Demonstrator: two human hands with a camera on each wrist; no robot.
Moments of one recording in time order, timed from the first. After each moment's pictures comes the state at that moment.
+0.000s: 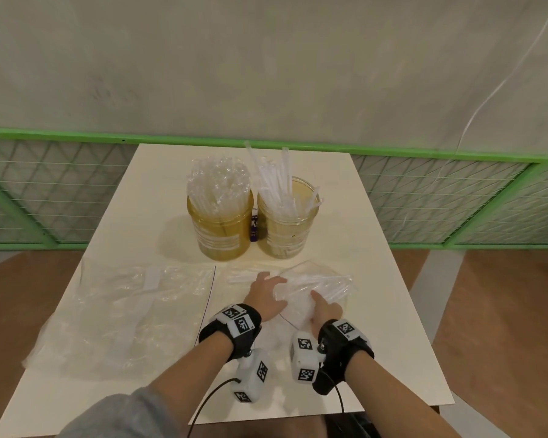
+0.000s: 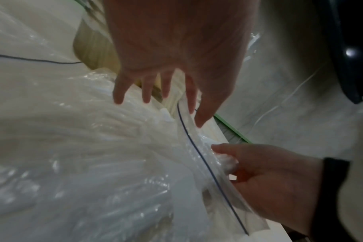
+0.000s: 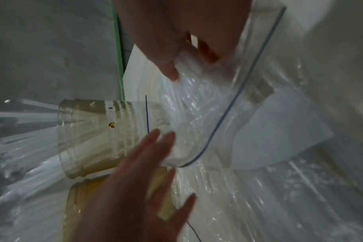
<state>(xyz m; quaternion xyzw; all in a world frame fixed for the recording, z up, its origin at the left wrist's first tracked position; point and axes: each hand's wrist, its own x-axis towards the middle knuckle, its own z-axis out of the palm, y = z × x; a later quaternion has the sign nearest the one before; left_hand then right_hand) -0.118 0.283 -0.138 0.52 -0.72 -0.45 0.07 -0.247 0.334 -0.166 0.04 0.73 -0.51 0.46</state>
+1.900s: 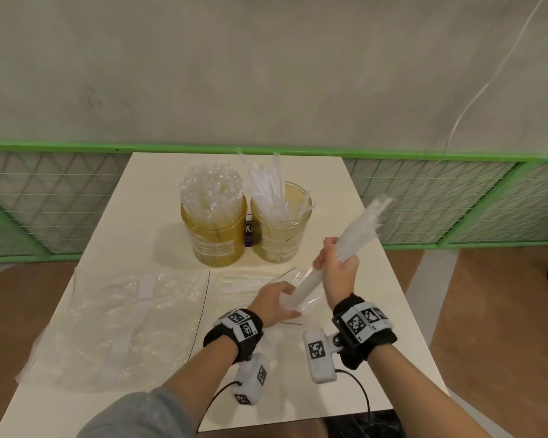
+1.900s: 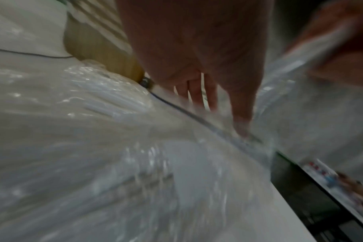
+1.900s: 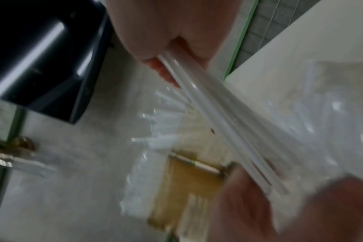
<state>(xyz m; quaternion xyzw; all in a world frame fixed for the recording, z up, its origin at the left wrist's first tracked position) -0.131 0.286 -0.137 0.45 -0.75 -0.47 0.09 -0.259 0.316 -0.059 -0.24 0.61 -0.69 0.31</state>
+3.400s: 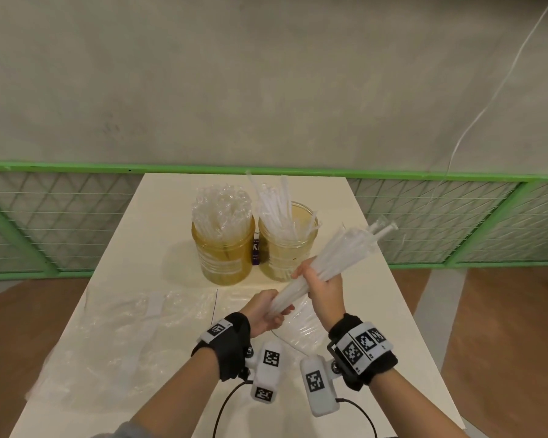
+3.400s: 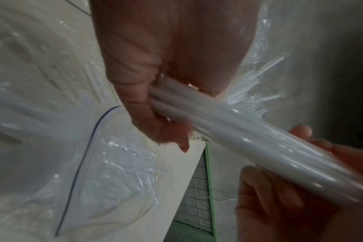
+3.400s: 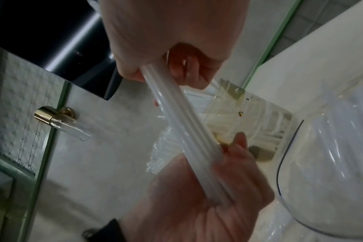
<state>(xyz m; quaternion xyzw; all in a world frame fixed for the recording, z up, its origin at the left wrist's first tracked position) -0.113 0.273 -0.088 0.50 -0.29 -0.80 0.17 -0.228 0.320 -0.040 -0.38 0.59 -0.62 0.36</state>
